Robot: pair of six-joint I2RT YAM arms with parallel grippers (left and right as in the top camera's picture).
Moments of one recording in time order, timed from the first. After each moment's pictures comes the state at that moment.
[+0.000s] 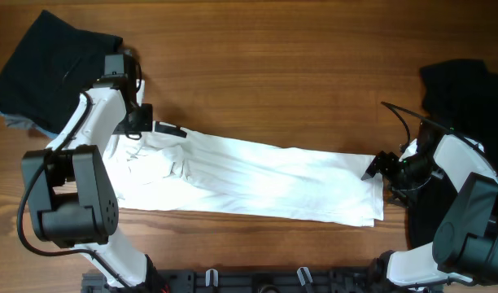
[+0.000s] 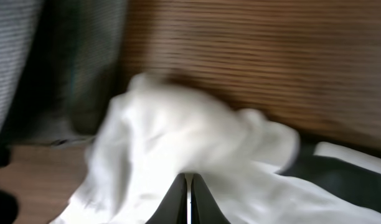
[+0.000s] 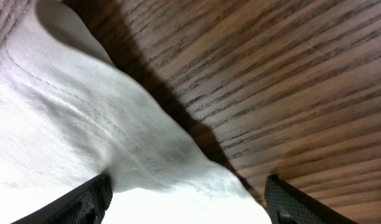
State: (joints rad) left arm 0.06 1.89 1.27 -0.79 -0.19 0.03; right arm -0.34 1.68 0.84 -0.92 -0.25 0.31
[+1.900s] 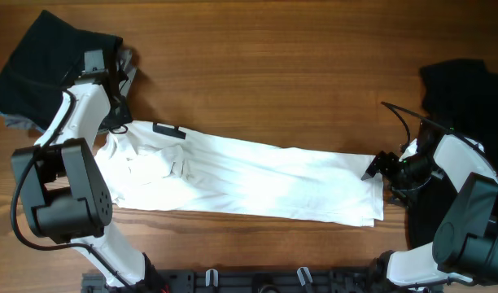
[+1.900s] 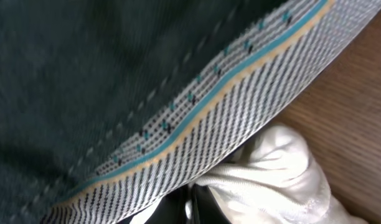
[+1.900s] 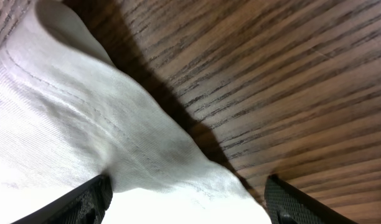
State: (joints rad) left arm 0.15 1.93 1.32 -0.78 -0.37 -0.19; right arm -0.34 1.68 0.84 -0.92 -0.25 0.31
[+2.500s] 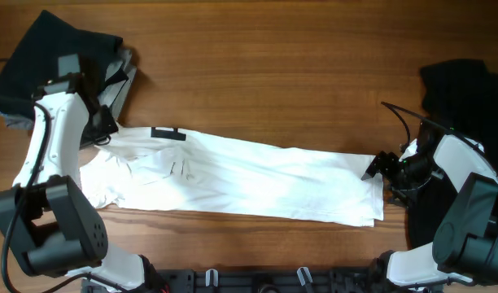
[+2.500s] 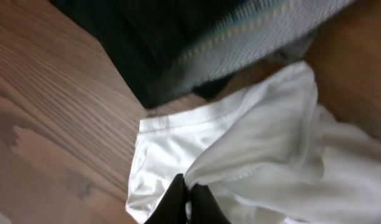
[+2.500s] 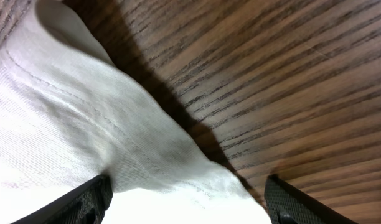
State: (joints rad) left arm 0.22 1.75 1.32 -1.04 -0.30 -0.26; right arm -0.34 1.68 0.84 -0.92 -0.25 0.31
